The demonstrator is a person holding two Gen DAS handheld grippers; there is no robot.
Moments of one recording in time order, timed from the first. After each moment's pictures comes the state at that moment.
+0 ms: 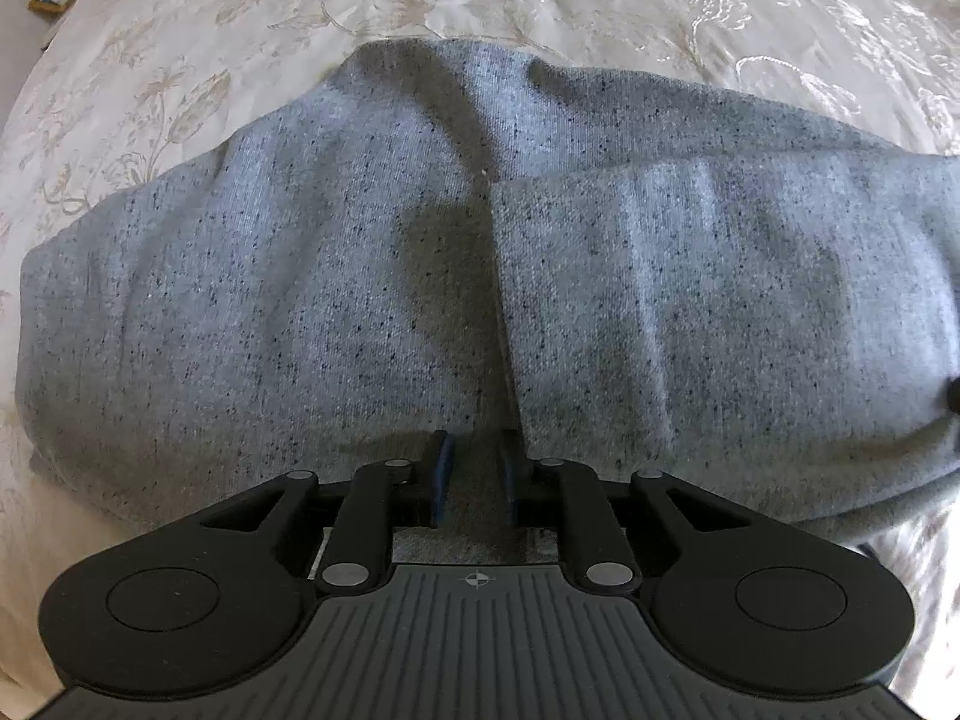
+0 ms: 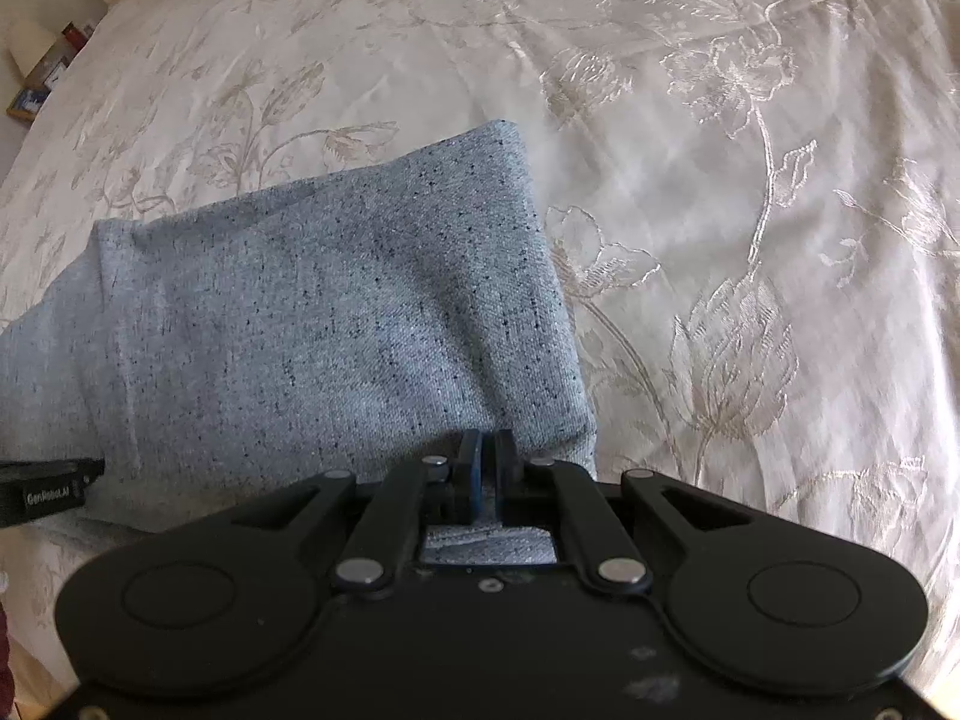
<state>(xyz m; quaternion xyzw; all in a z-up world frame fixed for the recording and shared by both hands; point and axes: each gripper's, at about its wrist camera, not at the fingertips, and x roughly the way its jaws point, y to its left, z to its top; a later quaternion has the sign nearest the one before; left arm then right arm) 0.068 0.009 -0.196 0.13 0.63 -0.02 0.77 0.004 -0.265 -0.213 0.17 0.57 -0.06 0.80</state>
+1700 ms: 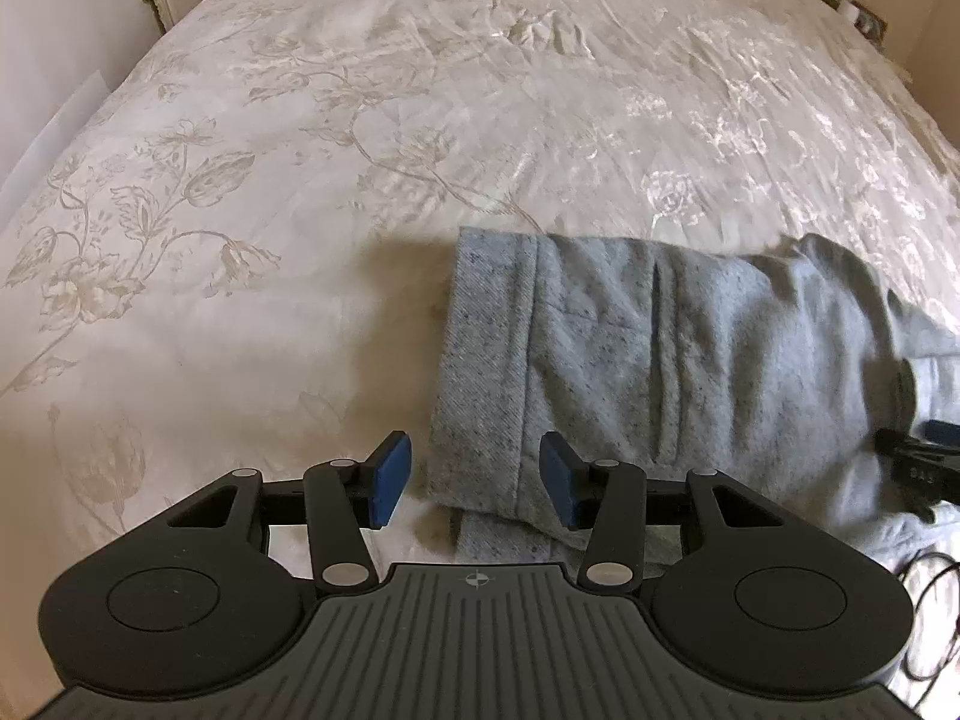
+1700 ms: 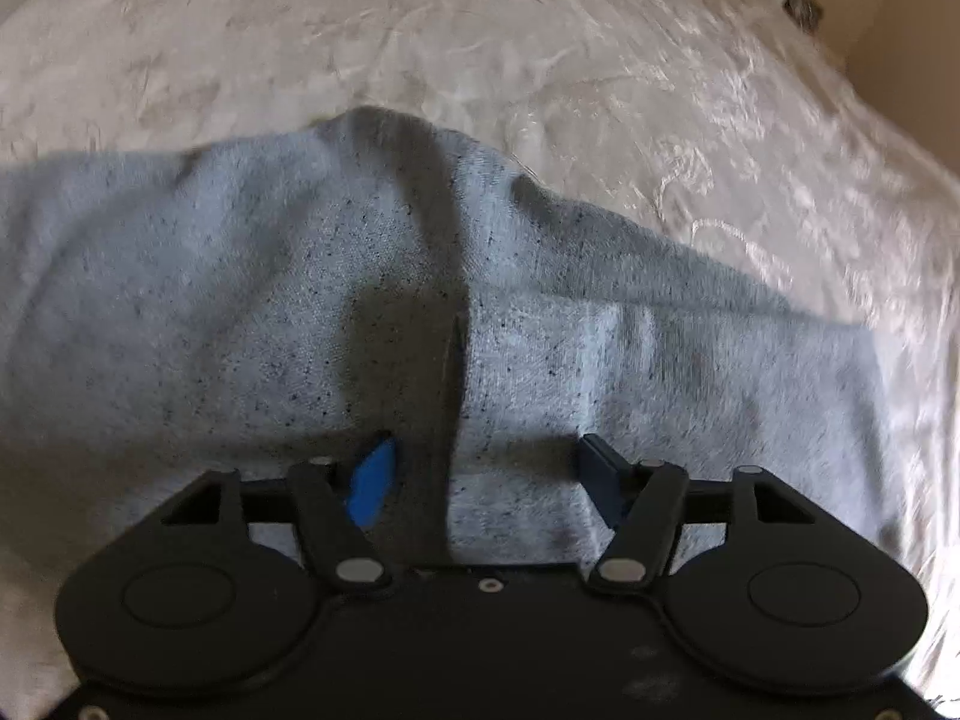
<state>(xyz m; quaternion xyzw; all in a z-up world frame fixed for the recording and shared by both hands) 0.087 0.335 -0.144 0.00 0.53 -0.03 0.85 0.072 0.025 -0.209 -0.07 0.54 -0.09 0.83</state>
